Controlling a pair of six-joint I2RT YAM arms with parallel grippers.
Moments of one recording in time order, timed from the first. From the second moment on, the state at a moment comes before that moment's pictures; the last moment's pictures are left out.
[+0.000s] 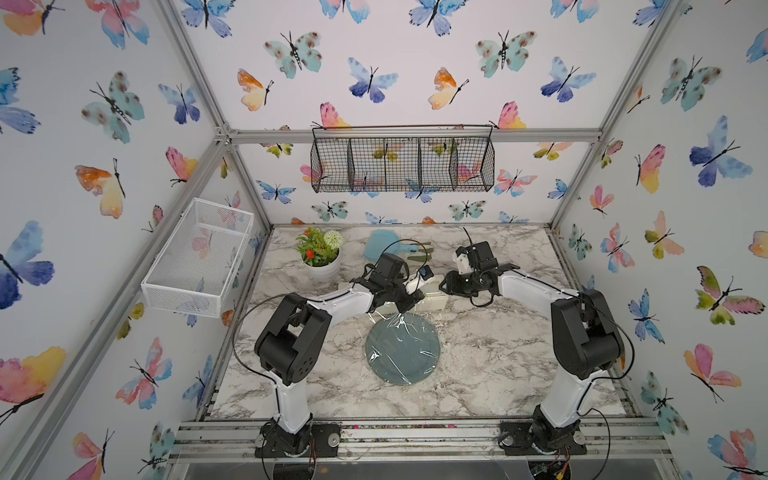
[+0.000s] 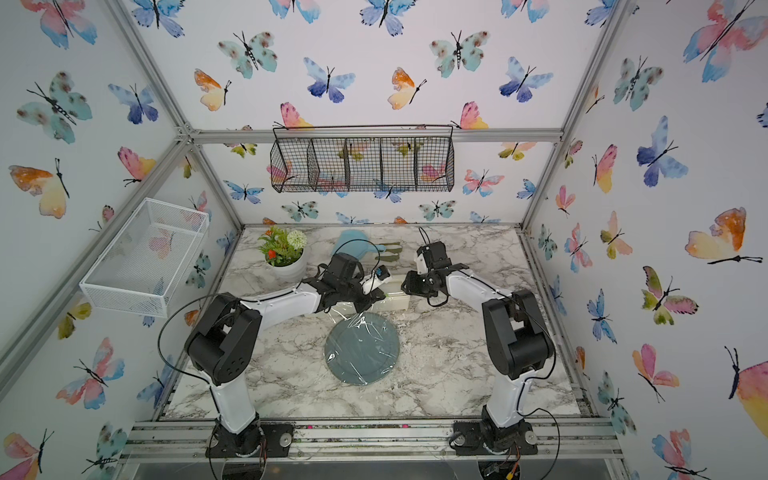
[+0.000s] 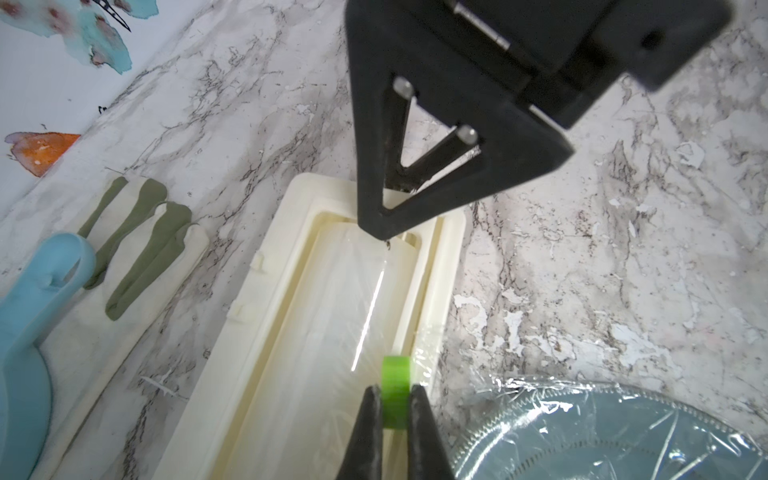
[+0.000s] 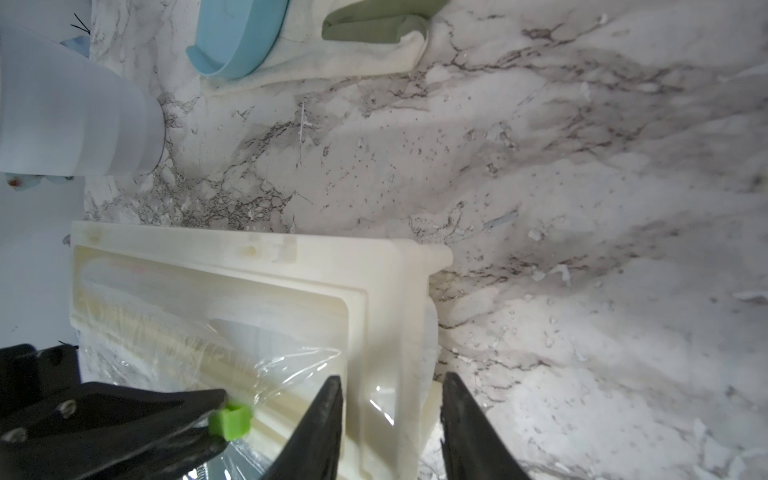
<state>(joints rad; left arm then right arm) -0.62 1.86 1.19 -0.08 0.40 0.45 0.40 1.84 1.23 -0.37 -0.31 0.40</state>
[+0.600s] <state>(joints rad) -0.58 2.04 1.39 -0.05 0.46 0.46 0.39 1.97 1.39 -0.34 -0.19 0.41</state>
